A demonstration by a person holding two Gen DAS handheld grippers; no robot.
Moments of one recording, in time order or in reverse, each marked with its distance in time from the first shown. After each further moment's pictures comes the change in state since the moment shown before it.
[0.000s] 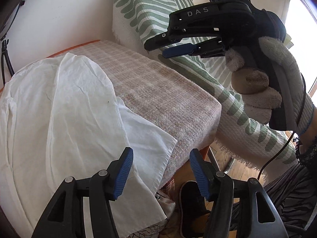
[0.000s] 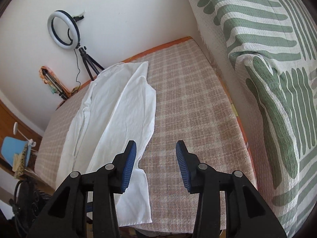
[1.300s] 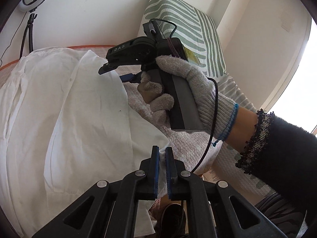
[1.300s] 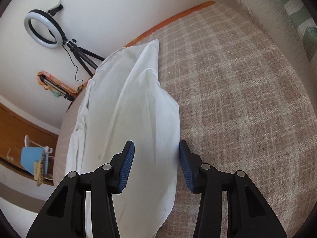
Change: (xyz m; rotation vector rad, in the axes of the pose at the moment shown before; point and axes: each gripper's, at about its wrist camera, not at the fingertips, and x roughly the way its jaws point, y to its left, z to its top) left arm -0.020 0.026 0.004 -0.246 -0.155 -0.017; right arm 0.155 0.003 0.064 0.081 0.172 0.208
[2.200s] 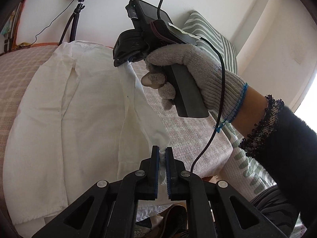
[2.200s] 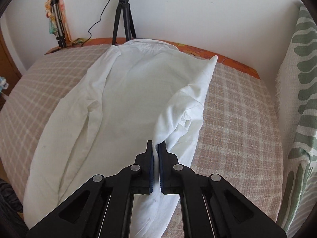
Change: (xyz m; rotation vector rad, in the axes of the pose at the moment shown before) left arm -0.083 0.070 -0.036 -0.188 -0.106 0.049; right arm 0.058 0.182 -0.011 -0.543 0.022 -0.435
